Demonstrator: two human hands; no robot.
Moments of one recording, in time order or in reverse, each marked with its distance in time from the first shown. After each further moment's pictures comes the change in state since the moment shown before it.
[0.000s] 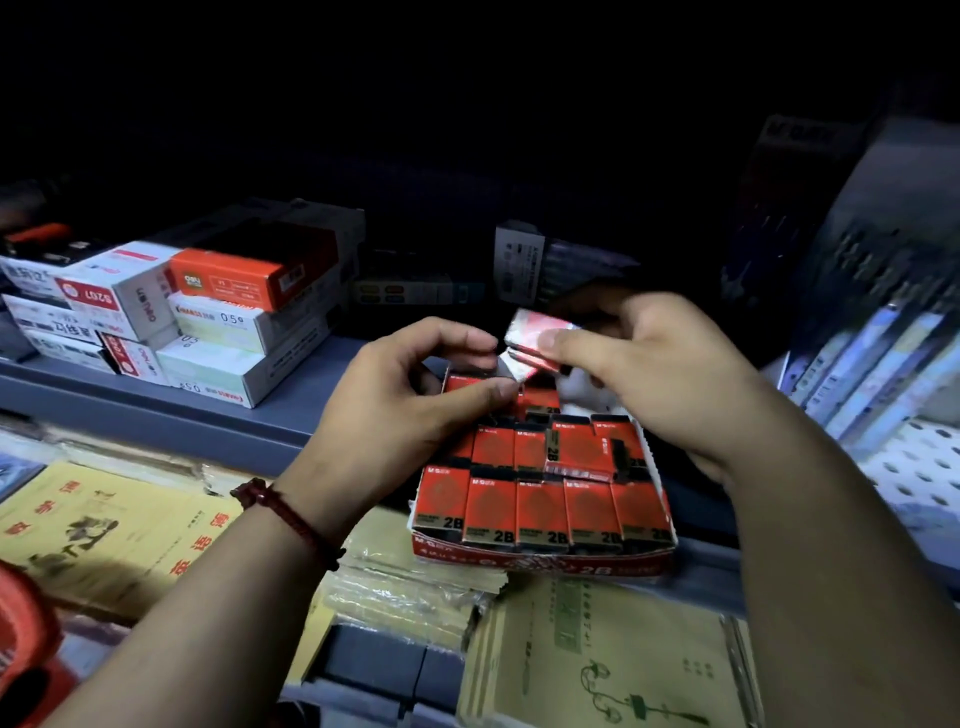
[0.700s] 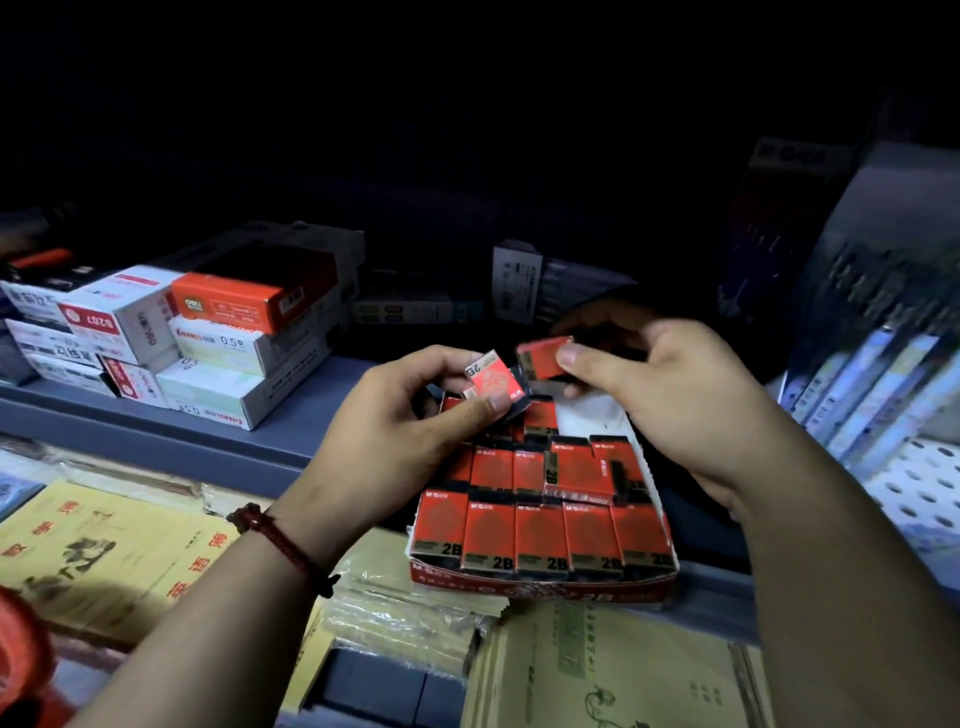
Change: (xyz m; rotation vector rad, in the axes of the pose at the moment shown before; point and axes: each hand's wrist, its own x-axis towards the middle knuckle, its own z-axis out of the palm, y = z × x) left_hand 0.002 -0.002 0.000 -0.026 -0.029 0.010; right_hand -0.004 0.005 -0.005 0.058 0.082 0.027
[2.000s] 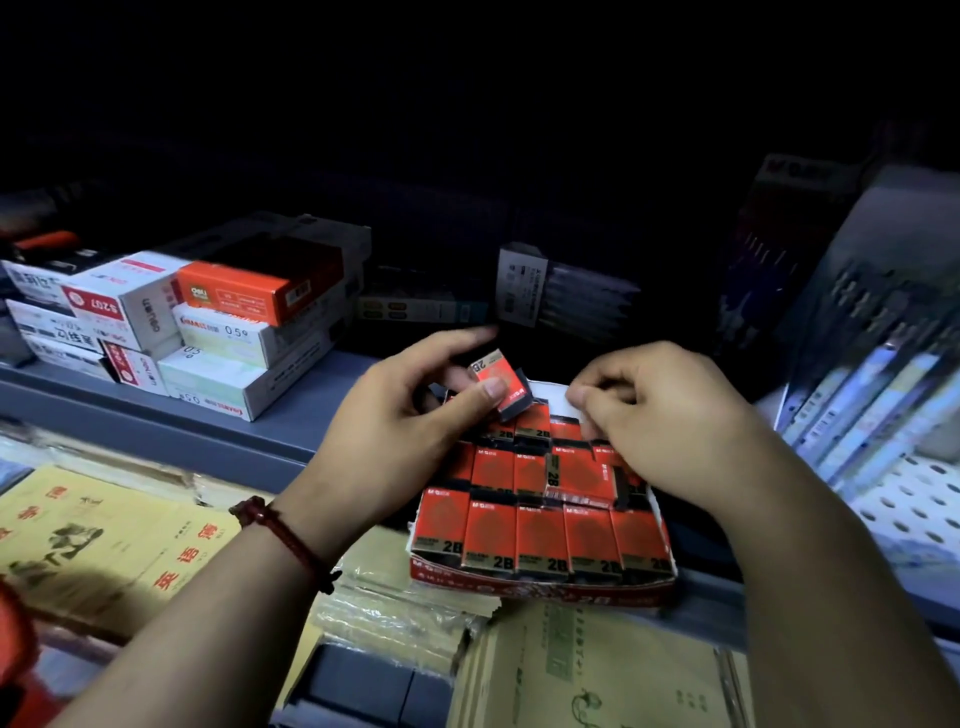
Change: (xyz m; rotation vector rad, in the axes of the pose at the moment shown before) left_hand 0.002 -0.003 0.002 0.054 0.059 0.026; right_hand 0.000 0.009 0.002 -0.535 0.015 0.030
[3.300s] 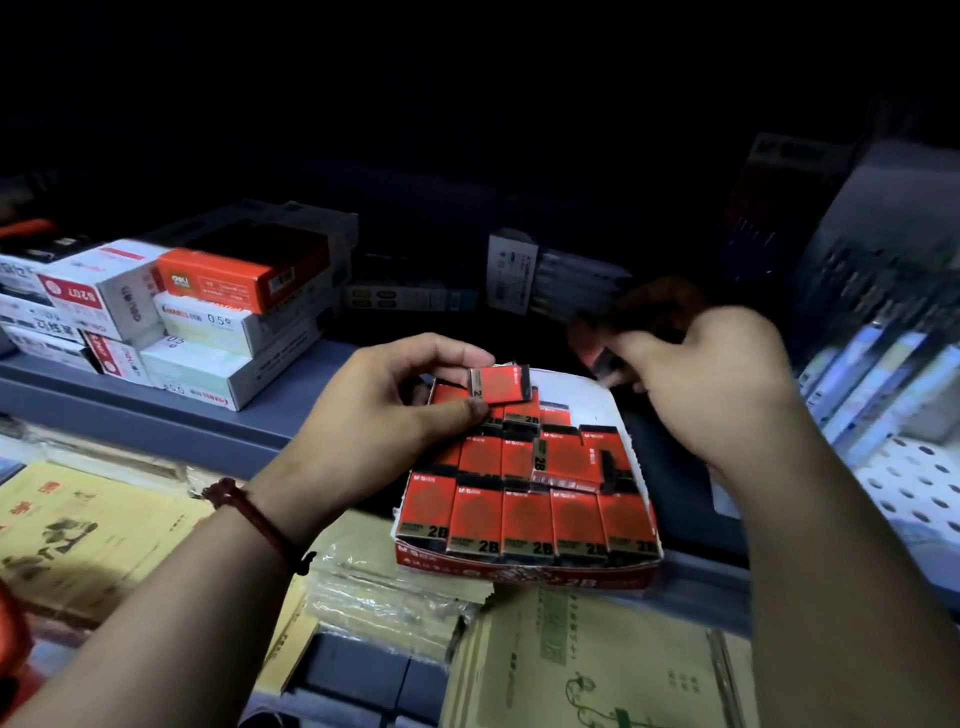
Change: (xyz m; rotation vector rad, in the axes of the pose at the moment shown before) left_hand -0.004 0.010 -0.006 -0.115 -0.113 -0.150; right_hand 0.005 0.005 -0.009 0.394 0.287 0.096
